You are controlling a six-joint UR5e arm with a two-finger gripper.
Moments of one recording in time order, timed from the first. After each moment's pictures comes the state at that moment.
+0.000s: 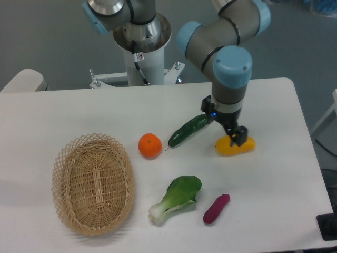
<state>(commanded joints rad) 2.63 -1.88 -1.49 -1.14 1.60 1.54</state>
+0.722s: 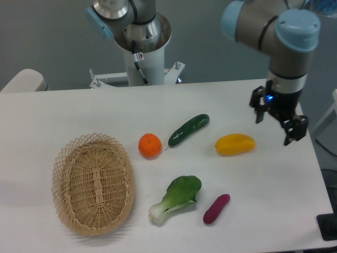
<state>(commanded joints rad) 2.85 -1.92 -1.42 -1.14 1.47 1.92</state>
